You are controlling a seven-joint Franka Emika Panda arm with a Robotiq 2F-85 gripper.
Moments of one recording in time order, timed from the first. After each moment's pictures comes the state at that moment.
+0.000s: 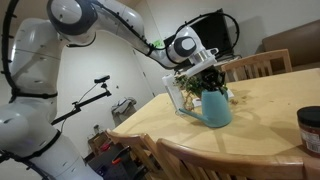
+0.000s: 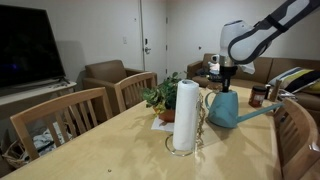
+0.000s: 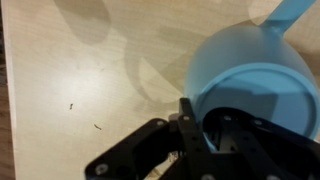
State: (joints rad) arm -0.15 0.62 -0.04 -1.74 -0.29 2.43 -0.45
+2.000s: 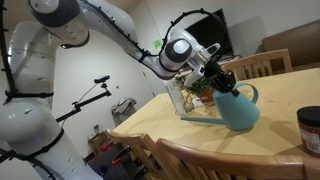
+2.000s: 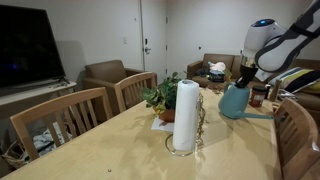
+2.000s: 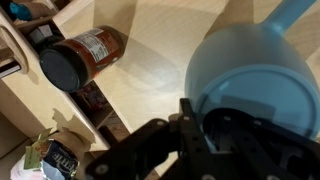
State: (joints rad) arm 0.14 0.53 -0.51 -2.03 -0.31 2.79 0.16
